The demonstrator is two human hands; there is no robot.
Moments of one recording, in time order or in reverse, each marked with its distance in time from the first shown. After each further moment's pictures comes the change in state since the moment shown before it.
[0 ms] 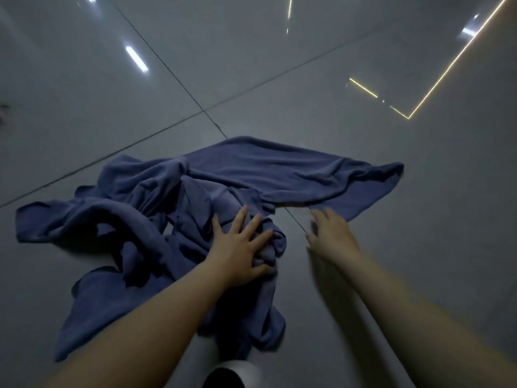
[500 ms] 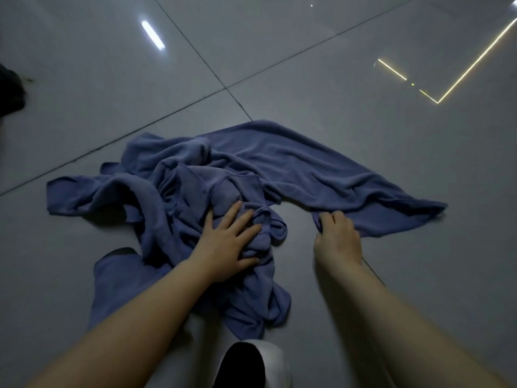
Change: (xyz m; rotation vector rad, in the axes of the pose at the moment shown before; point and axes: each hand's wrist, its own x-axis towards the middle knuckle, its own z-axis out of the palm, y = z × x) left_hand -0.030 -0.044 0.046 -0.071 0.067 -0.035; right_hand -0.015 -0.030 0.049 -0.035 0.185 0.041
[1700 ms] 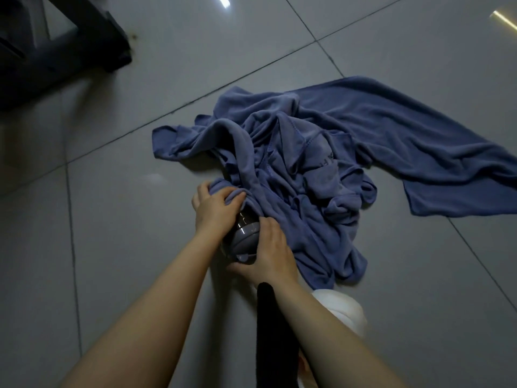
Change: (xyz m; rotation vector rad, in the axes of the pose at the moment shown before) left_hand -0.120 -0.082 0.019 -0.880 0.353 -0.919; right_hand -0.153 -0.201 0.065 0.470 -0.402 -0.379
